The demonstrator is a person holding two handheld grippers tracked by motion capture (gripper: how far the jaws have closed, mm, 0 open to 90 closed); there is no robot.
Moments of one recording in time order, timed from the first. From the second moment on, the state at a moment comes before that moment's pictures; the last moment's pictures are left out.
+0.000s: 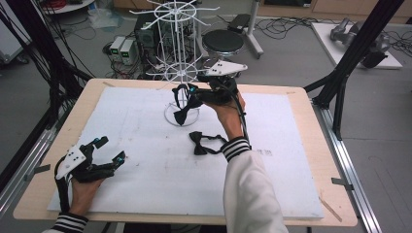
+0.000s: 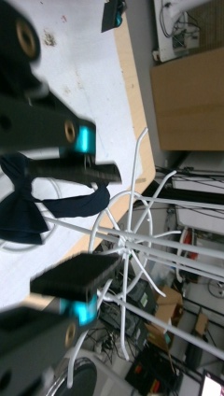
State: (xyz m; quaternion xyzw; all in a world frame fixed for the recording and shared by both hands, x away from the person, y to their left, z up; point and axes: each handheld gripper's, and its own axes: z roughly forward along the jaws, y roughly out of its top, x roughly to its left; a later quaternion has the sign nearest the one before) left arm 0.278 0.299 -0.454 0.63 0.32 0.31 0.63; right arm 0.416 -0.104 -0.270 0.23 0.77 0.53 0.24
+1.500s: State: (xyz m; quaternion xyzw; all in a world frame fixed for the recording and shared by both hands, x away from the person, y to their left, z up) left arm 0.279 0.300 -0.454 0.63 0.33 0.31 0.63; right arm 0.320 -0.268 -0.341 0.37 0.73 0.52 0.26
